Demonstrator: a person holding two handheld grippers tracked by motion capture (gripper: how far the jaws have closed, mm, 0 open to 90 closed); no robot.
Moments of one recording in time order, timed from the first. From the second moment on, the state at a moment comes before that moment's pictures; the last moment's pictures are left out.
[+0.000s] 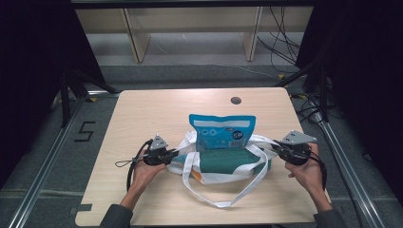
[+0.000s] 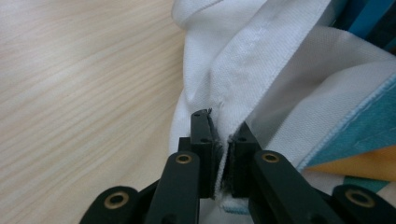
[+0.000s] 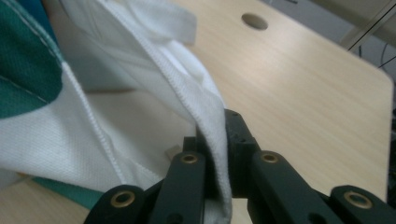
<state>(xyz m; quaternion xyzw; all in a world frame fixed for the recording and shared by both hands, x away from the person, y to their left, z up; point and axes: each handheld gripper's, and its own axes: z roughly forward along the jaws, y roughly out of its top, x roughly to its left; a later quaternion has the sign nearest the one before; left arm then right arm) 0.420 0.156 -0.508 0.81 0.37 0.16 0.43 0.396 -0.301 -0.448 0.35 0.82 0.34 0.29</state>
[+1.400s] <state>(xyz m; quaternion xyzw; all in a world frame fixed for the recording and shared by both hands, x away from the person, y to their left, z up) 0.379 0.142 -0.432 0.78 0.37 0.15 0.48 0.377 -0.321 -0.409 0.41 0.76 0.47 0.21</state>
